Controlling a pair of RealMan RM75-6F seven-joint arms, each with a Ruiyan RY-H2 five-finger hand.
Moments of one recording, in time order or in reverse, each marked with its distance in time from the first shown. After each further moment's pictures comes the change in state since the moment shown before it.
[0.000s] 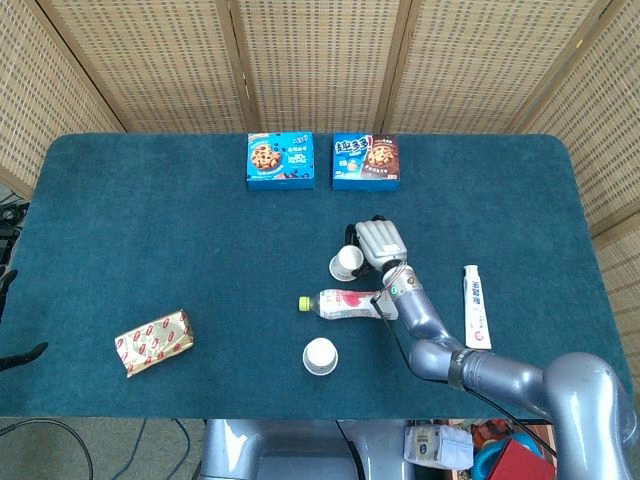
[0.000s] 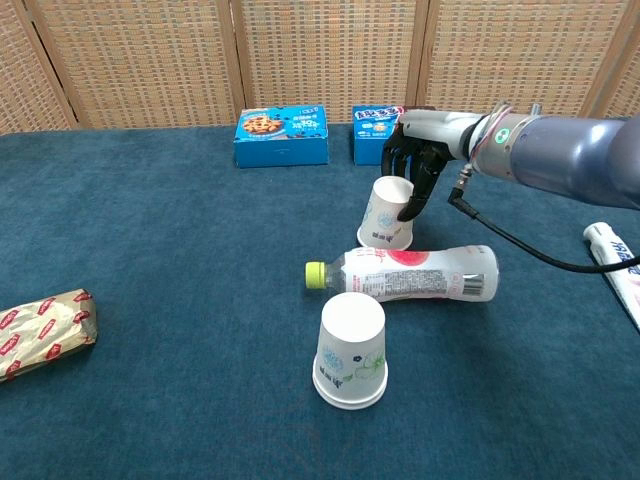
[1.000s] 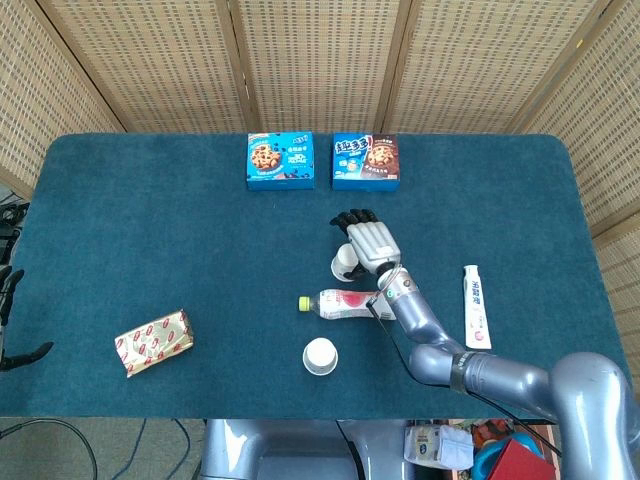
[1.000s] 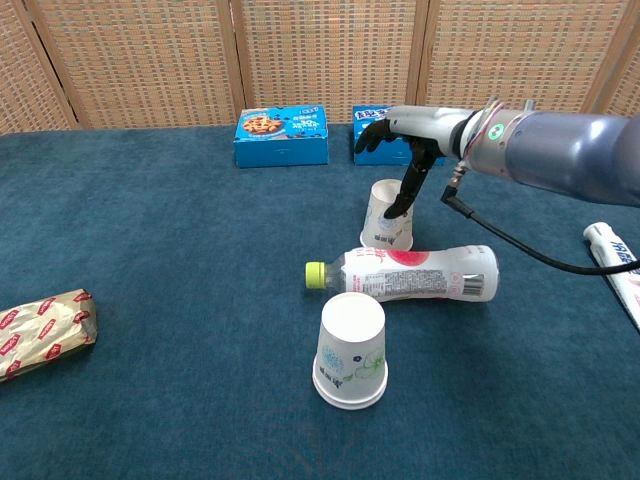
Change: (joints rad) left arm -0.003 -0.016 -0.006 -0.003 -0.003 -0.004 0.037; right arm 0.006 0.000 0.003 -0.023 -0.042 -0.015 0.029
